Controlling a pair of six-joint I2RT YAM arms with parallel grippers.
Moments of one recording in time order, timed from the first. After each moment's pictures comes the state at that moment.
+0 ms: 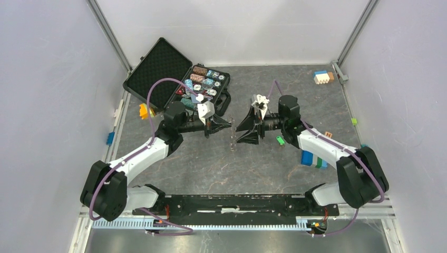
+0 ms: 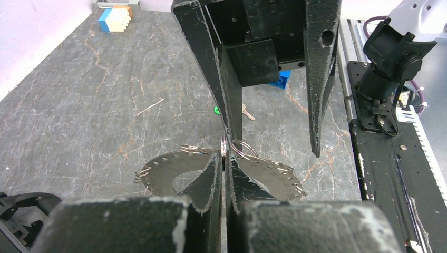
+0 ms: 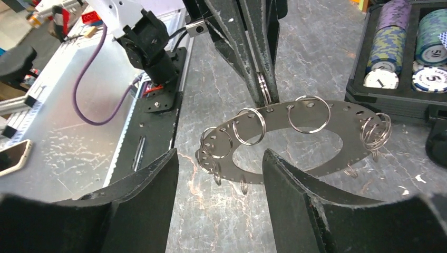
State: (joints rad) left arm -0.50 1.26 0.70 0.48 0.90 0.10; right arm 0.45 1.38 0.76 0.36 -1.19 0.03
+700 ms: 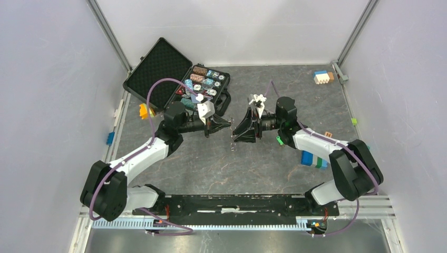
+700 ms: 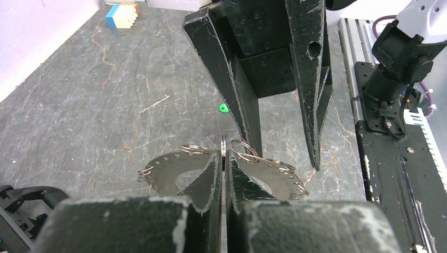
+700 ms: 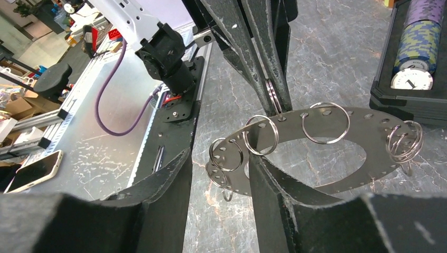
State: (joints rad) left arm -0.50 1.26 0.69 0.48 0.87 0.10; right arm 0.47 1.46 0.73 0.61 -1.22 0.27
